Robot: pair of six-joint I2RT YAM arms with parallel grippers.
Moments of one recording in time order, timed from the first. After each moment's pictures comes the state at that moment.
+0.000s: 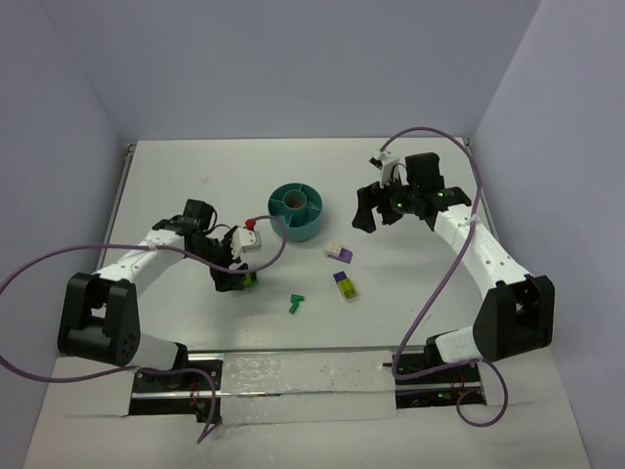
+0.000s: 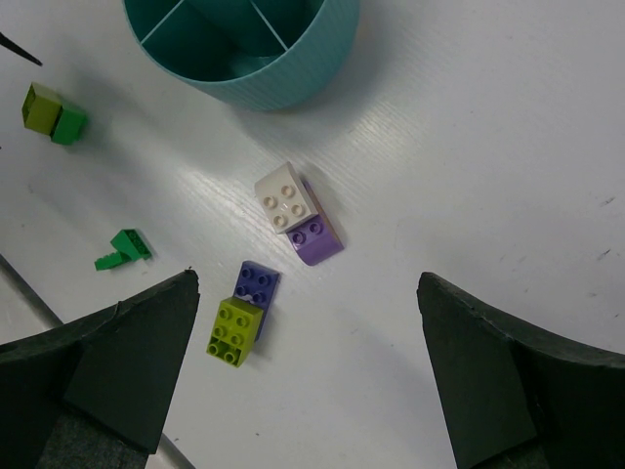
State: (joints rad) left arm -0.25 1.42 0.85 -0.70 0.66 0.99; right arm 0.21 1.38 1.14 -0.56 -0.51 -0.14
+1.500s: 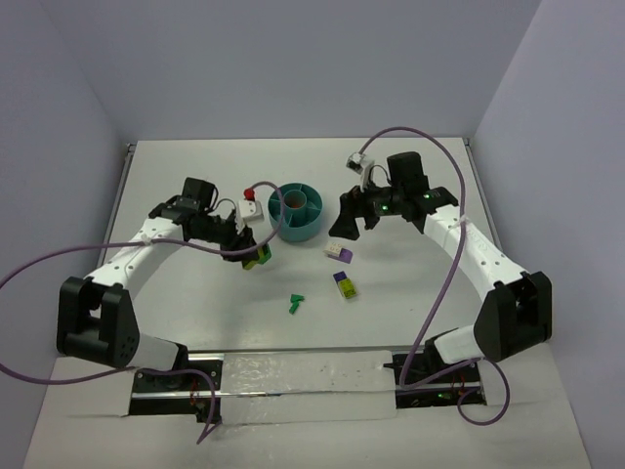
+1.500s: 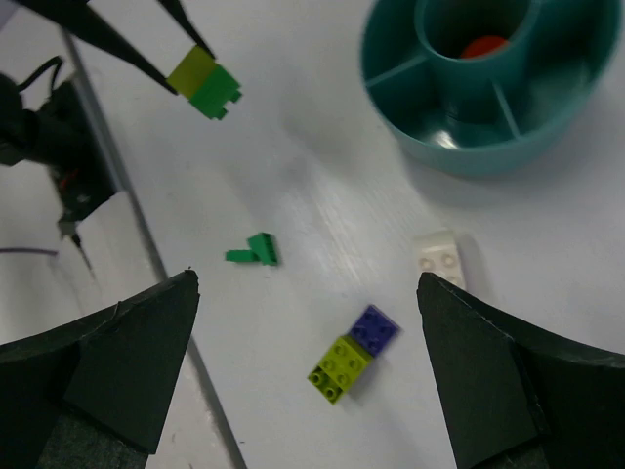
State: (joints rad) left arm -0.29 1.41 1.02 -0.69 0.84 0.79; right arm 0.33 1.40 1.16 -0.51 -0.75 -0.11
